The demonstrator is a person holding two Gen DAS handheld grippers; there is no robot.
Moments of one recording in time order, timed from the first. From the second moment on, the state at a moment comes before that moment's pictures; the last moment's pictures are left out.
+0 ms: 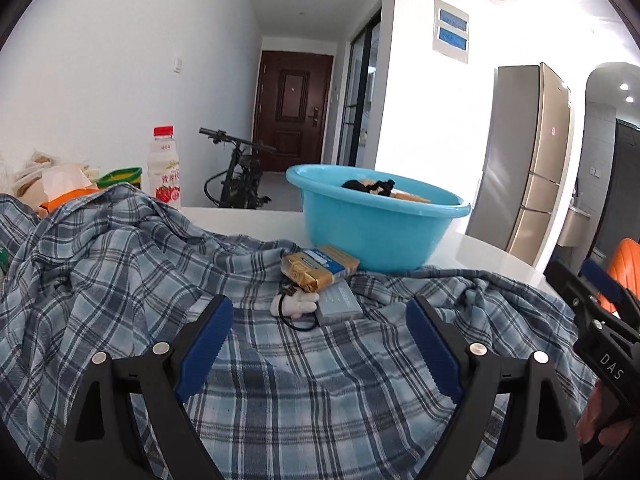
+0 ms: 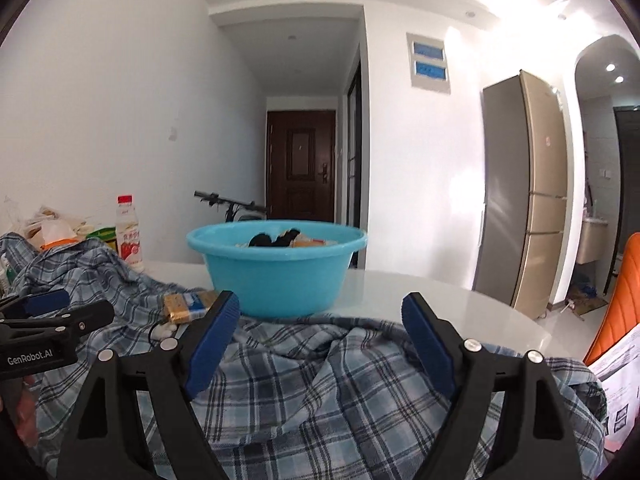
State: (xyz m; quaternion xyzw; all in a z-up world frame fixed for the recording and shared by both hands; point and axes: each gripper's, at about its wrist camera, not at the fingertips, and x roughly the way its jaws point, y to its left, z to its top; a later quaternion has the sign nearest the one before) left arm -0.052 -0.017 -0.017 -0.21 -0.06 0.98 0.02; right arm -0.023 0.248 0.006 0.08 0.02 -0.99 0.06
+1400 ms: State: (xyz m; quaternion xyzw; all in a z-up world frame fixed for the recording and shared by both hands) left arm -0.049 -0.007 -0.027 -0.15 -0.01 0.99 -0.01; right arm -0.043 0.239 -0.011 0.15 0.02 -0.99 0.06
